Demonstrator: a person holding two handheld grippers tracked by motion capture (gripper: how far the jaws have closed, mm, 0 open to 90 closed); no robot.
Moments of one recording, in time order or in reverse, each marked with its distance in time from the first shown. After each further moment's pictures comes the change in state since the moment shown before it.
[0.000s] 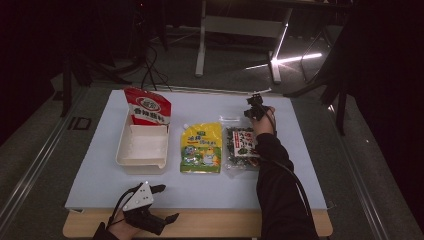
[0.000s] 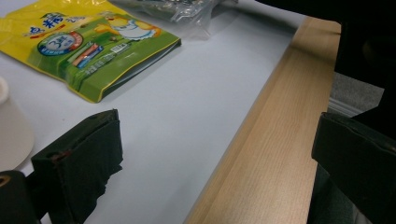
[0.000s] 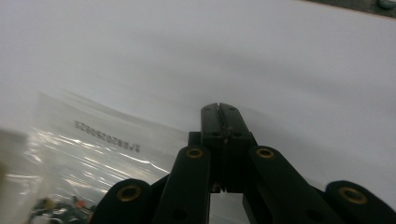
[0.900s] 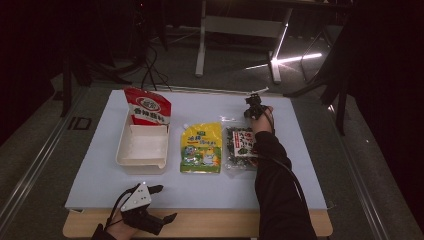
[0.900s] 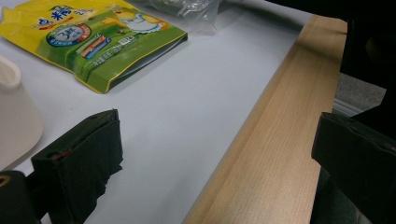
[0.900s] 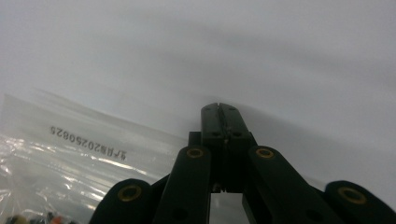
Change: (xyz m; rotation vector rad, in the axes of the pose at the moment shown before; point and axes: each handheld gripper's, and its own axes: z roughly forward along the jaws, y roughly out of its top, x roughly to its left) left arm 0.002 -0.004 -0.002 0.006 0.014 -0.013; right arm -0.003 0.005 0.013 0.069 -0.016 0.027
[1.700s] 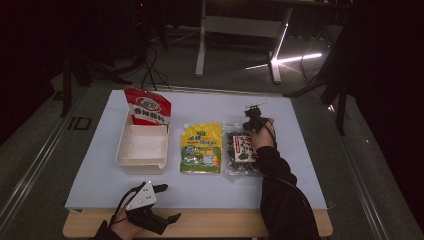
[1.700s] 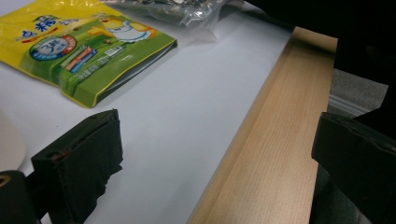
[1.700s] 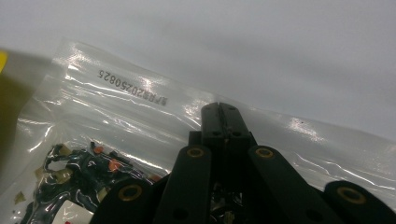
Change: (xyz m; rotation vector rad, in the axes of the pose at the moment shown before) left arm -0.004 0.008 0.009 0.001 -0.032 0.037; right arm 0.021 -0.046 -0.024 -0.008 0.019 -0.037
